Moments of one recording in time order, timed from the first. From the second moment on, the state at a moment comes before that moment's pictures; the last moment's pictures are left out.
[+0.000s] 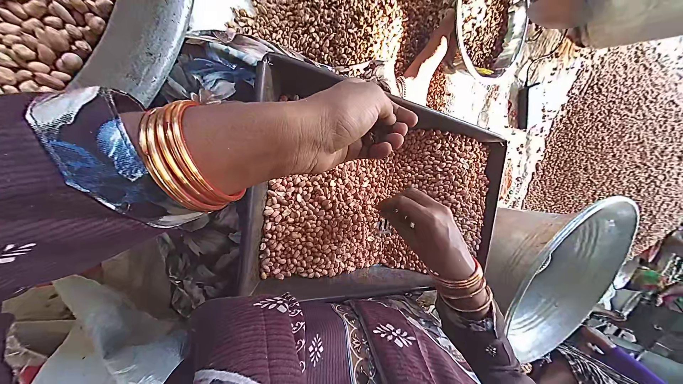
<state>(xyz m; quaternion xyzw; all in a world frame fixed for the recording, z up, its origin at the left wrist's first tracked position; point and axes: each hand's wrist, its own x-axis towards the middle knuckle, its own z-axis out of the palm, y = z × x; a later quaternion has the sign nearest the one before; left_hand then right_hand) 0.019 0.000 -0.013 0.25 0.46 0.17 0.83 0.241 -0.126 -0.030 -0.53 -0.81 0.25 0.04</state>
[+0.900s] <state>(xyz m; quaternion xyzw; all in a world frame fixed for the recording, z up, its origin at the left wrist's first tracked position) 0.020 -0.071 -0.048 0.94 0.23 -0.09 0.24 0.231 -0.126 -0.061 -0.51 -0.80 0.31 0.11</state>
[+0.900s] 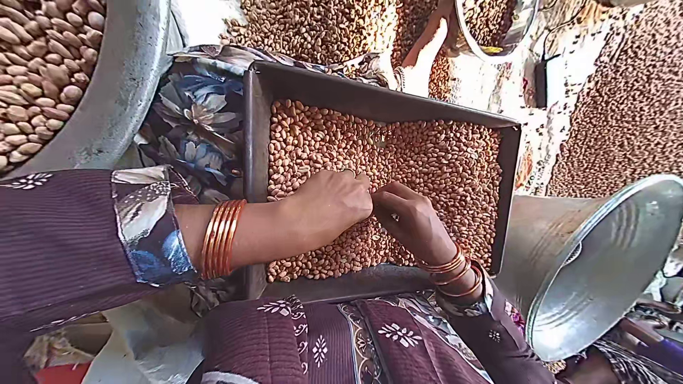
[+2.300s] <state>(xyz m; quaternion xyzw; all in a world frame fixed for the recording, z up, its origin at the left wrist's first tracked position) 0.022 -0.039 -0.047 0.82 0.27 -0.14 0.48 0.231 -0.124 -0.061 -0.50 -0.82 0.26 0.05</state>
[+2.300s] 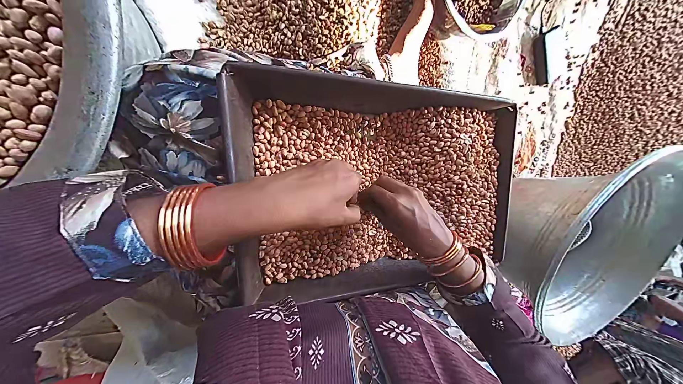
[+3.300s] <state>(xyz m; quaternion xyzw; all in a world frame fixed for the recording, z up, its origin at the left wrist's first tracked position) 0.020 -0.060 -0.069 0.93 0.16 -0.07 0.33 0.238 -0.140 -0.059 -0.51 -0.81 0.28 0.04</state>
